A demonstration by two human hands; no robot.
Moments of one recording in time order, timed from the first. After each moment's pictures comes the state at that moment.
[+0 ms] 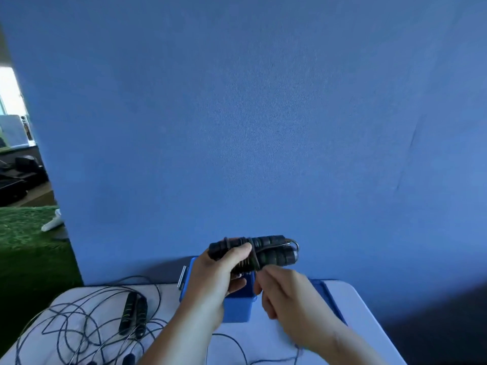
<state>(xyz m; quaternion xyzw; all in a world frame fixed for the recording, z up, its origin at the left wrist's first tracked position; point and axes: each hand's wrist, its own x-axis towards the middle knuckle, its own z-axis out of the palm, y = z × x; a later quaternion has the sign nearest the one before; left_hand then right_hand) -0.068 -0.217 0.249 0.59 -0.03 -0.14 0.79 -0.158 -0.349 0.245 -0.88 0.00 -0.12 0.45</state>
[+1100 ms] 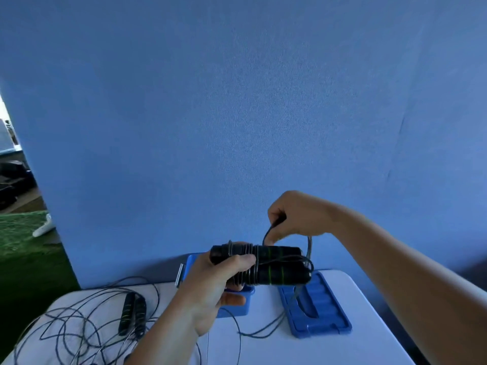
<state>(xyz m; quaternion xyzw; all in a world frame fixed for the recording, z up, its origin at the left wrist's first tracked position) -0.080 -0.201 0.253 0.63 -0.15 -0.24 0.72 -0.083 -0.427 0.337 -0.97 -0.05 0.01 0.22</state>
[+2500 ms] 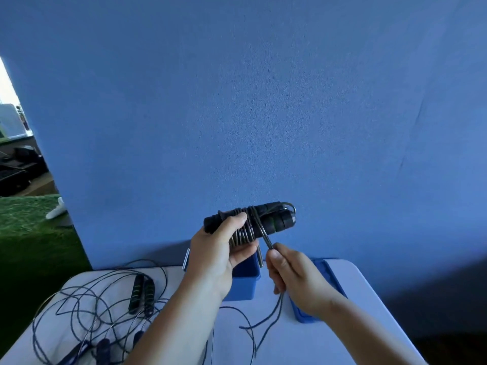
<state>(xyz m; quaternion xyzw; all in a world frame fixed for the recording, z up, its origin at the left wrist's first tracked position) -0.069 -0.223 0.262 0.48 -0.01 -0.15 0.87 -0.136 -0.376 0.202 -0.84 -0.02 -0.12 0.53</state>
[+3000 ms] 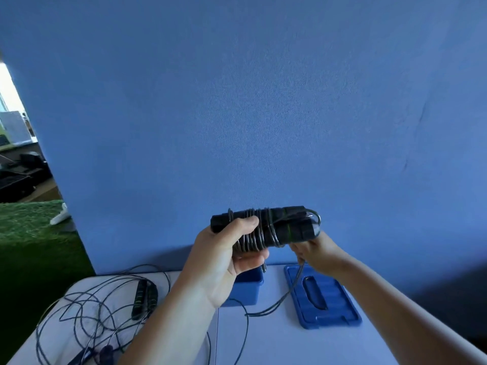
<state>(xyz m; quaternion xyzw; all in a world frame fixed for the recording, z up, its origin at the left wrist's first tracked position) -0.084 -0.208 0.288 0.51 -0.13 -0.22 0.82 -0.093 -0.437 0.223 -0.88 0.02 -0.11 0.46</state>
